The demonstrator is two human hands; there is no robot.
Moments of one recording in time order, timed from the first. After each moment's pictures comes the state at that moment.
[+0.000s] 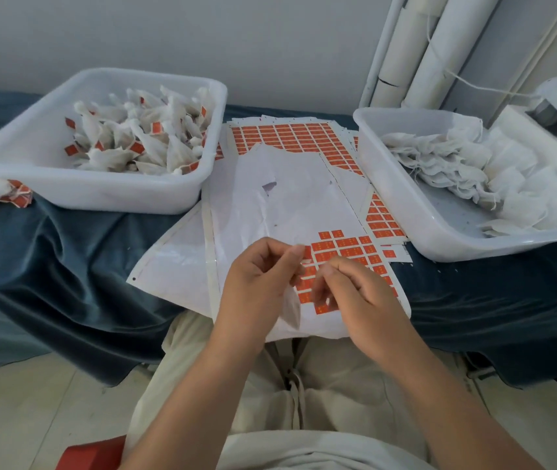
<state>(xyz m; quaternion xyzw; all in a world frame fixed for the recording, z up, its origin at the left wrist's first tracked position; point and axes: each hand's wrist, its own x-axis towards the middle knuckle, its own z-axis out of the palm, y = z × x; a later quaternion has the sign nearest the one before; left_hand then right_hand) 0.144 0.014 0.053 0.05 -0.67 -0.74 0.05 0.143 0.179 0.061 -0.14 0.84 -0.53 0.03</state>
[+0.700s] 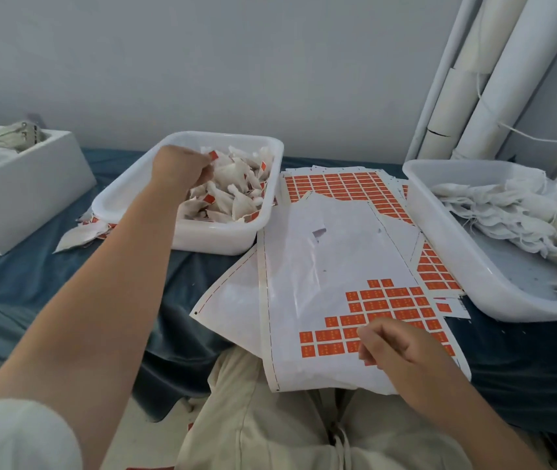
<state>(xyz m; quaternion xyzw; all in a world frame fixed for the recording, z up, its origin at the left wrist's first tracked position) -0.047 -0.215 0.159 0.25 -0.79 -0.53 0.16 0.135 0.182 0.063 -0.13 0.87 -0.46 0.09</state>
